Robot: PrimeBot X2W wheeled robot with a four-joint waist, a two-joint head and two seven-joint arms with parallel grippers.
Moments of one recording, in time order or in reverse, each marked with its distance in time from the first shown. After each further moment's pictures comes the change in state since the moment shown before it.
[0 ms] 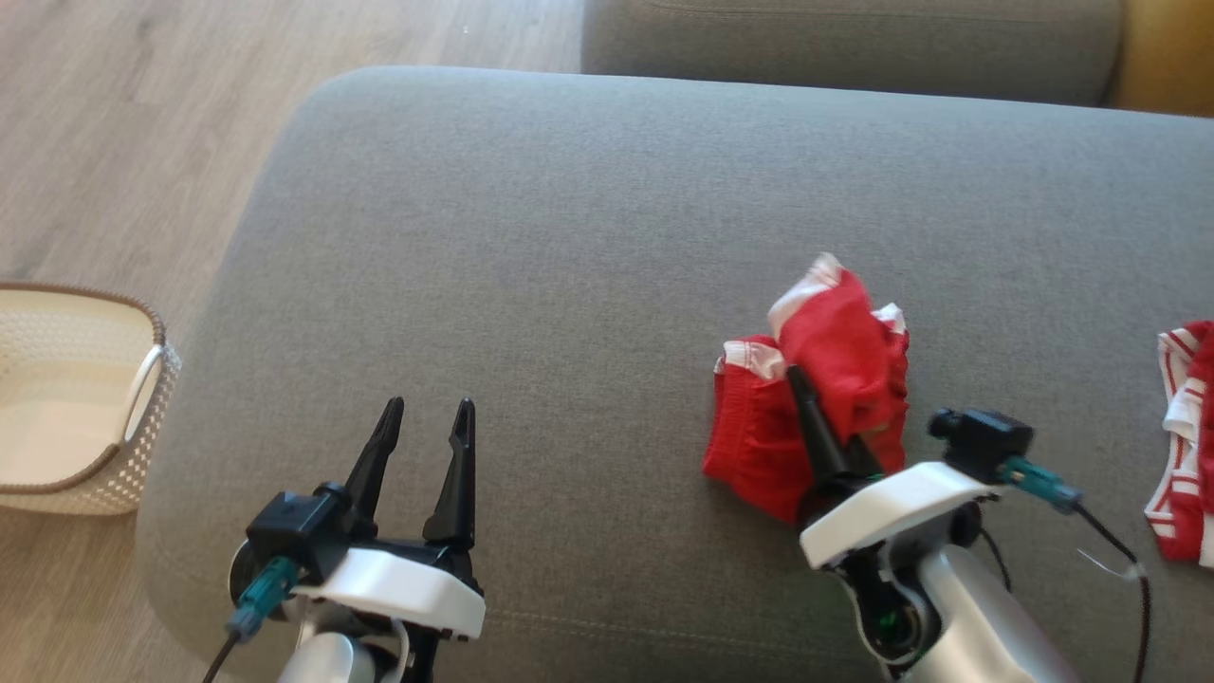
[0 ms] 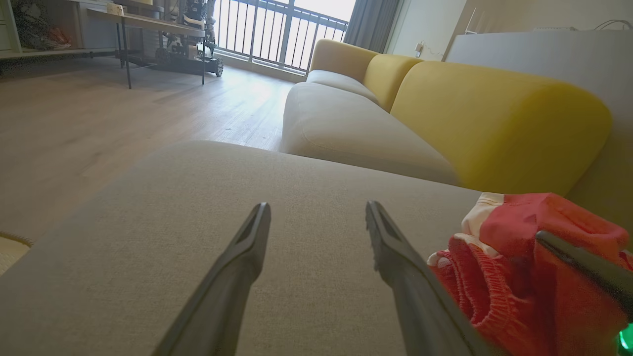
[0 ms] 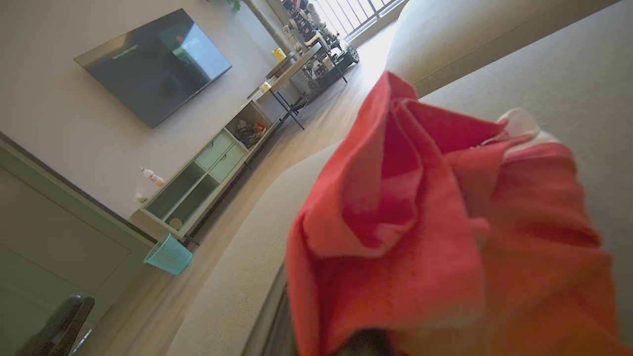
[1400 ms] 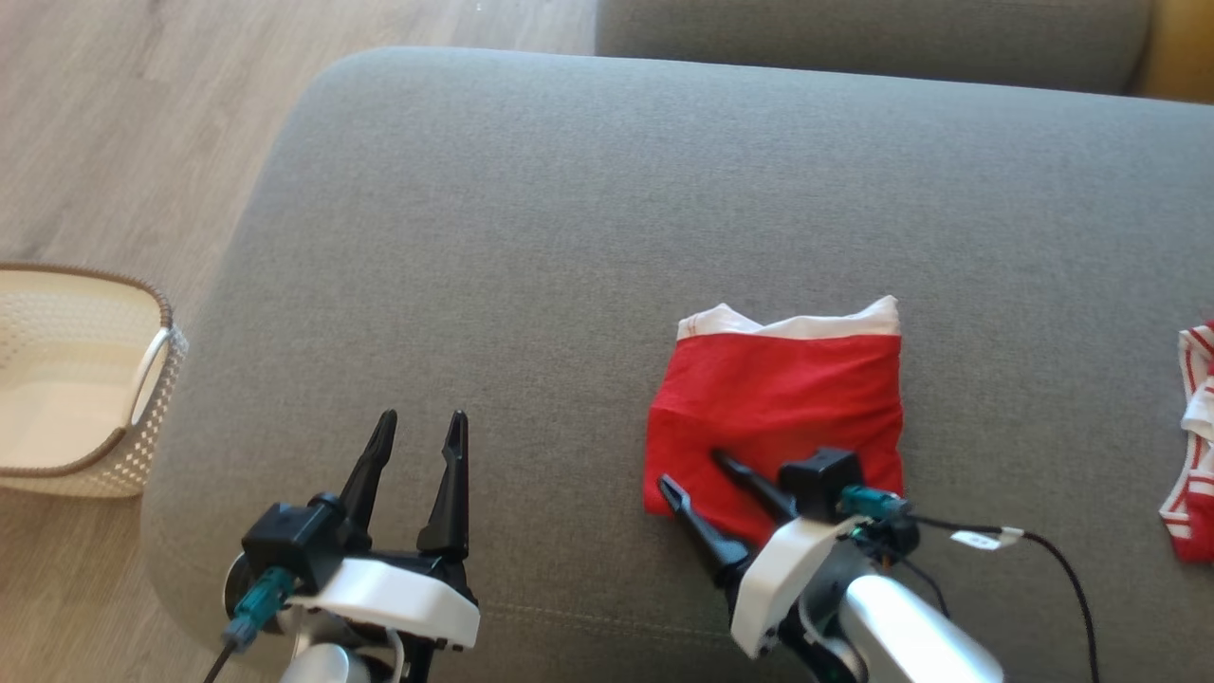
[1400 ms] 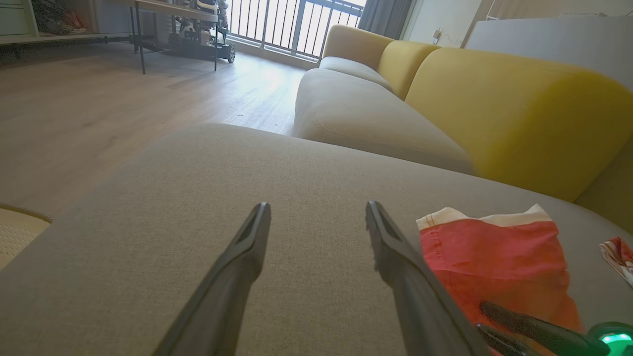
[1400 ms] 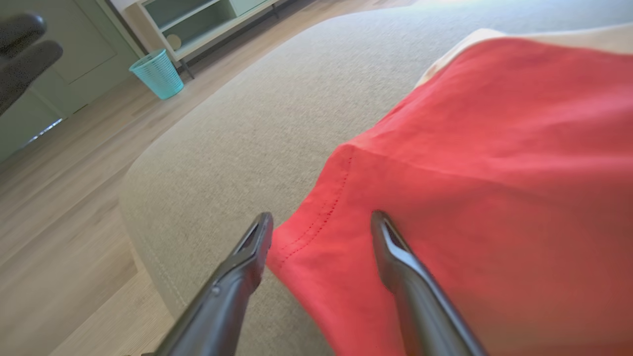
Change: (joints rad) left arm 0.019 0.000 0.010 0.008 0.000 0.002 0.000; right arm -0.085 -0.006 0.281 0.221 -0.336 0.000 0.037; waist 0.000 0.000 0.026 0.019
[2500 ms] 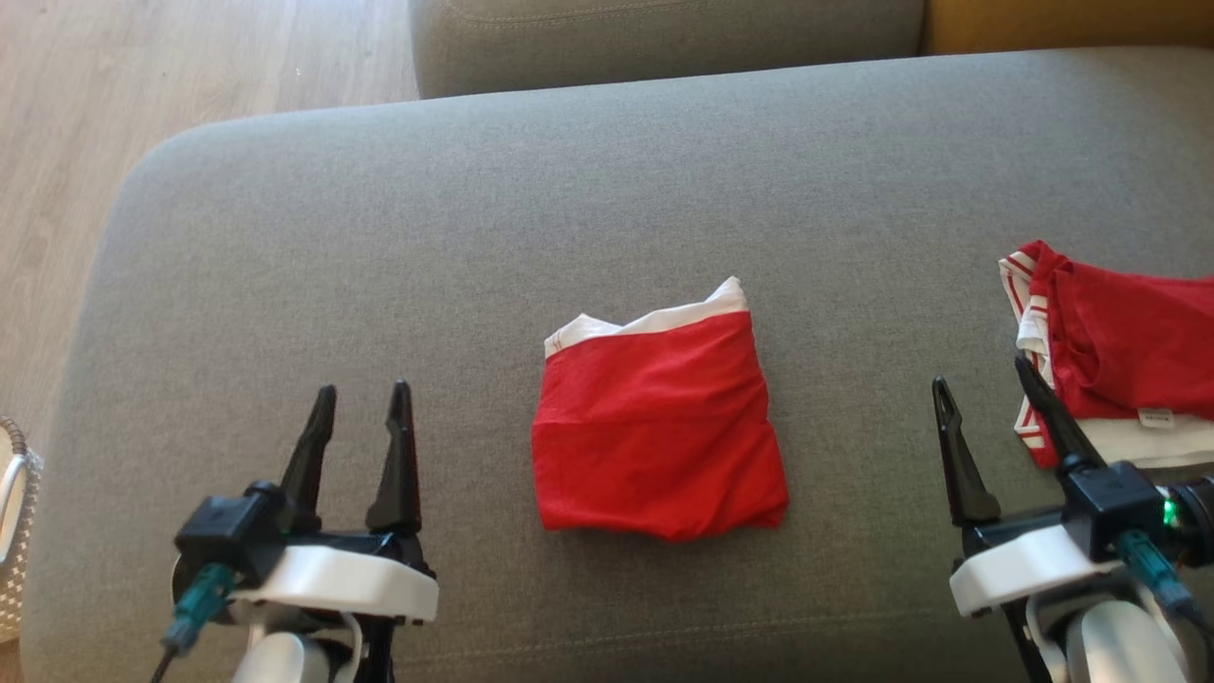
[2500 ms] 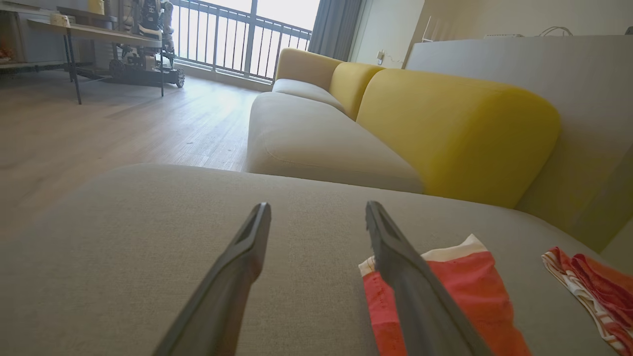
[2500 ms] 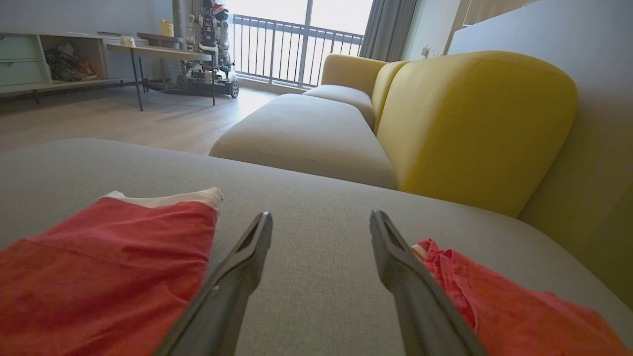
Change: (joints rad) left arm 0.005 0.000 0.081 -0.071 0.002 0.013 0.000; right arm 0.324 0.009 -0.686 -0.605 -0.555 0.000 -0.035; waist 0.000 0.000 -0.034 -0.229
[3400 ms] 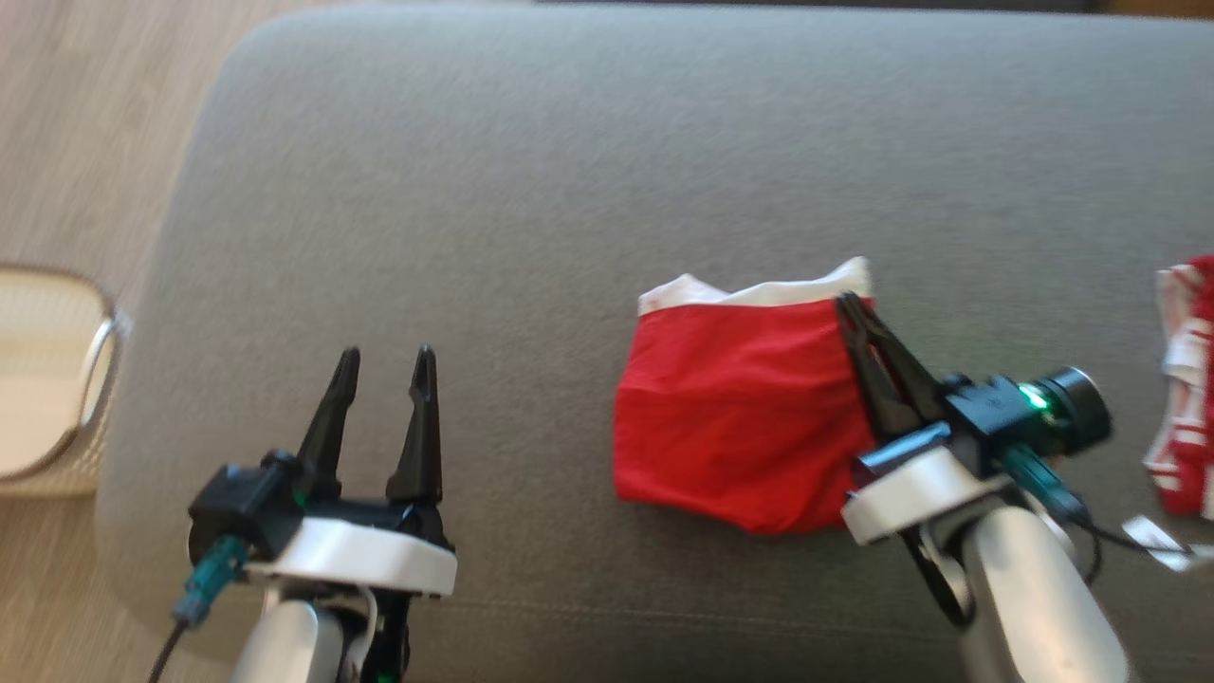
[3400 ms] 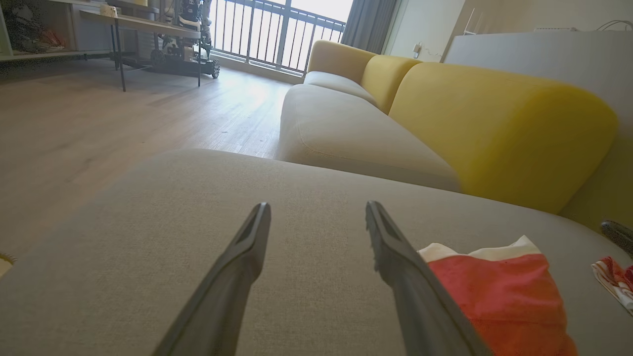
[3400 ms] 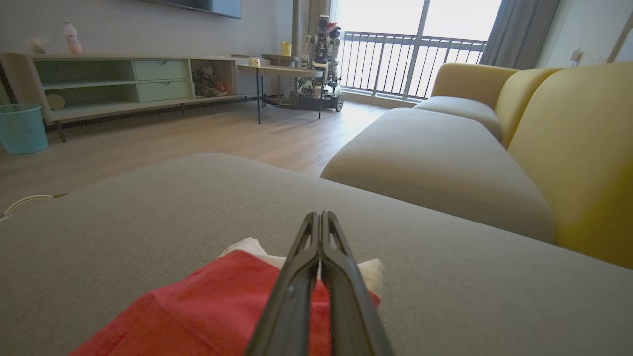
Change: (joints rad) left arm -0.036 0.000 -0.029 -0.024 -0.002 -0.016 0.000; right arm -0.168 0.002 0.197 0.063 0.041 0.000 0.000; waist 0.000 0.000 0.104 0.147
